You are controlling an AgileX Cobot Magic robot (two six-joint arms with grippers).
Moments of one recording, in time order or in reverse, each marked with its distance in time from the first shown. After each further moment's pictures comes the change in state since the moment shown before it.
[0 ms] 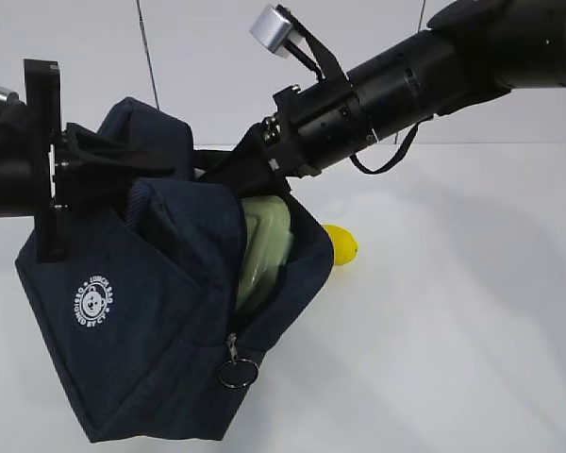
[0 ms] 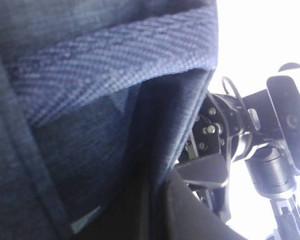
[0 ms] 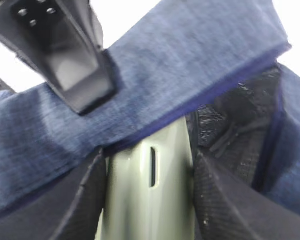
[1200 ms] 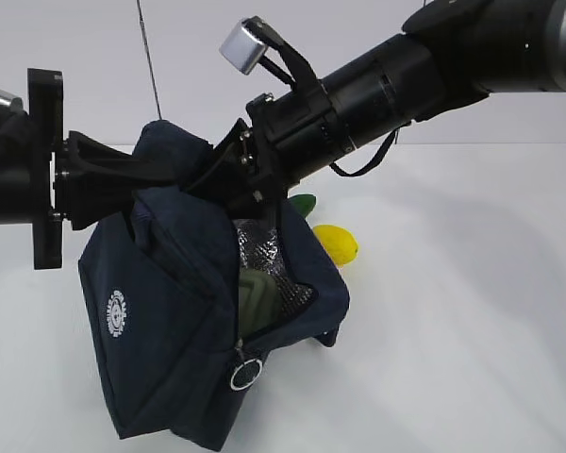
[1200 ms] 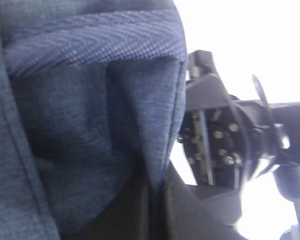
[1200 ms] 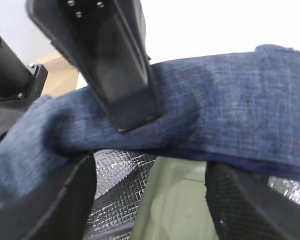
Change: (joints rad) left arm 0.000 0.002 0.000 0.035 0.006 0.000; right arm 0.061 0.000 -0.005 -0.009 -0.014 -0.161
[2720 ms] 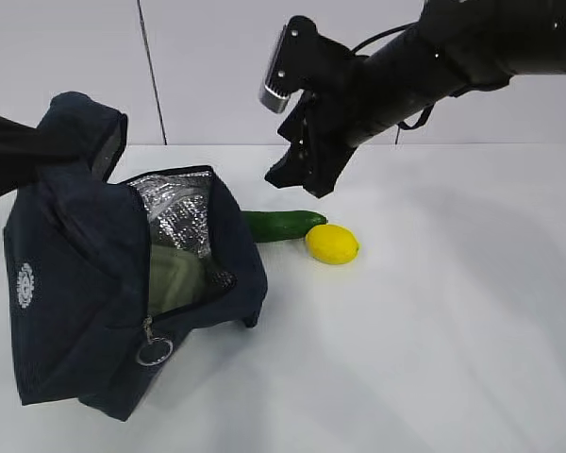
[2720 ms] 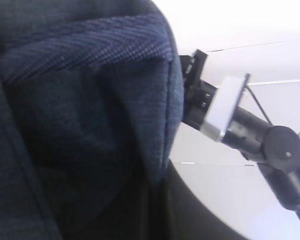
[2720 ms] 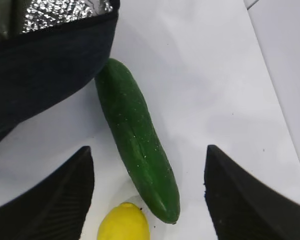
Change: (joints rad) left arm 0.248 -0.132 0.000 0.174 0.022 0.004; right arm -0.038 -0.033 -0.009 -0.501 -0.496 0.041
